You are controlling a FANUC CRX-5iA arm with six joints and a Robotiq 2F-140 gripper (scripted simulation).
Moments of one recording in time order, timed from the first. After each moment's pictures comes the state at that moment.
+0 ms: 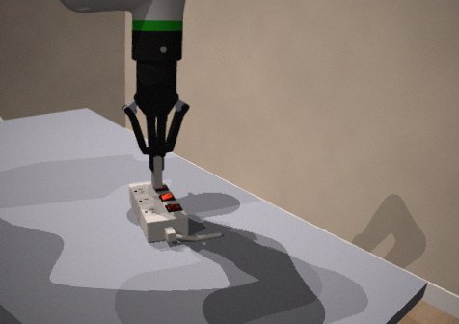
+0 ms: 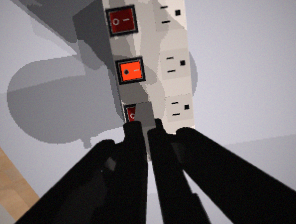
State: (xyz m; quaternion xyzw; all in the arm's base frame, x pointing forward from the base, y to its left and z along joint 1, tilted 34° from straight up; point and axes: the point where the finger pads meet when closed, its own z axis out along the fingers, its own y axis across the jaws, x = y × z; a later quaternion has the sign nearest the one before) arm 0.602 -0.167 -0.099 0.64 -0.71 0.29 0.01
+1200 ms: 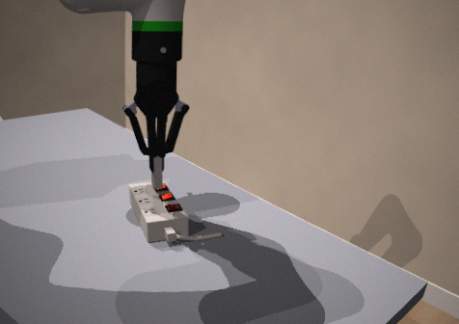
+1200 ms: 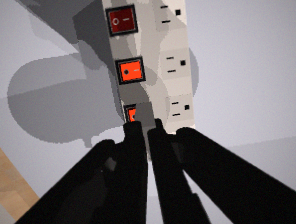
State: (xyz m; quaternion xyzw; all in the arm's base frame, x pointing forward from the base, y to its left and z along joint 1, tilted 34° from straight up) arm 0.602 -0.167 -0.100 0.64 -0.71 0.29 0.01
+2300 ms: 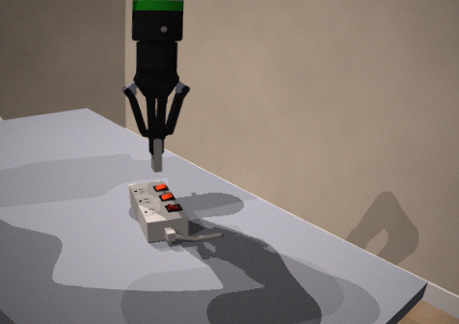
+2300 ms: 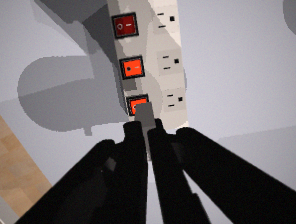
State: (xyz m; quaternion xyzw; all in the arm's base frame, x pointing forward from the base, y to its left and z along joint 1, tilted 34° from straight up) arm 0.589 -0.152 -0.070 0.64 -0.71 0.29 0.01
